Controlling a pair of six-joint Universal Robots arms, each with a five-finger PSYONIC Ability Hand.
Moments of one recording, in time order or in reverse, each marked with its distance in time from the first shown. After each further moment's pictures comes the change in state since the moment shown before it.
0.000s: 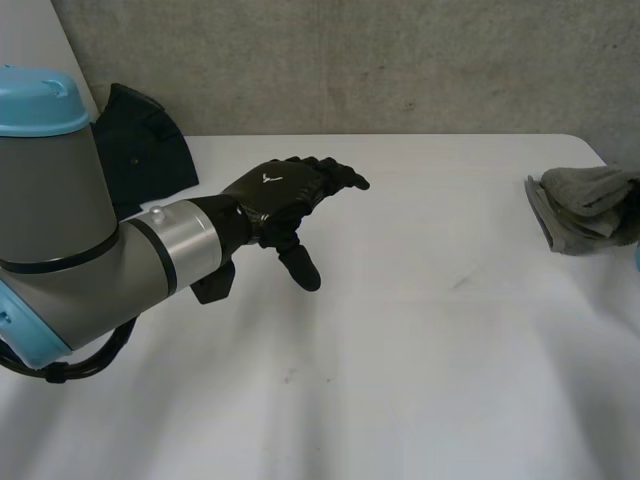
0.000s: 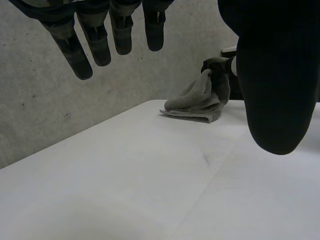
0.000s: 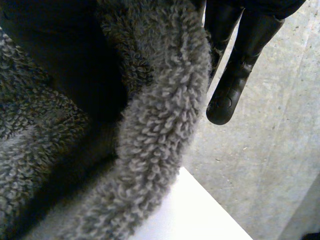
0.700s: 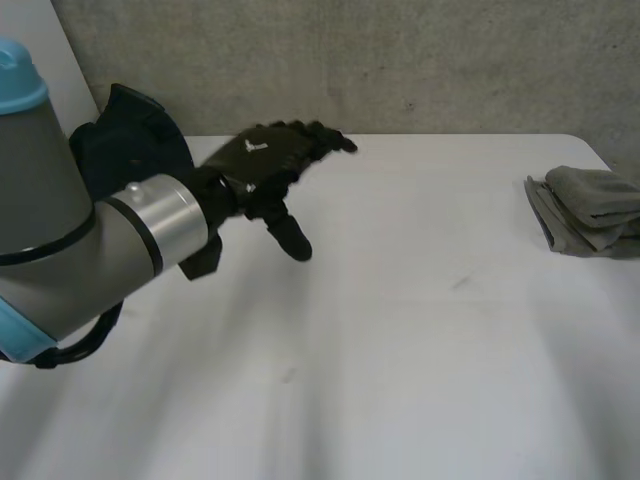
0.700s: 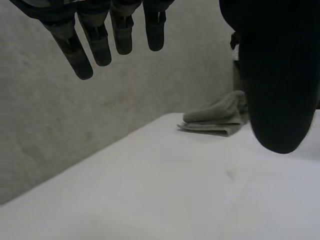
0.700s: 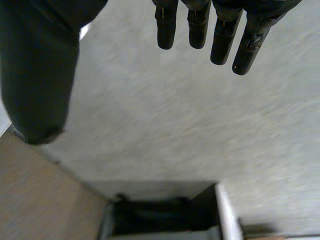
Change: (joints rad) left arm 0.010 0.061 0.001 0.035 -0.040 0.007; right arm -0.069 -0.411 0.189 0.221 0.009 -1.046; left_hand 0.000 0.000 0.000 0.000 0.000; right_hand -0.680 -0.932 -0.947 -0.952 -0.870
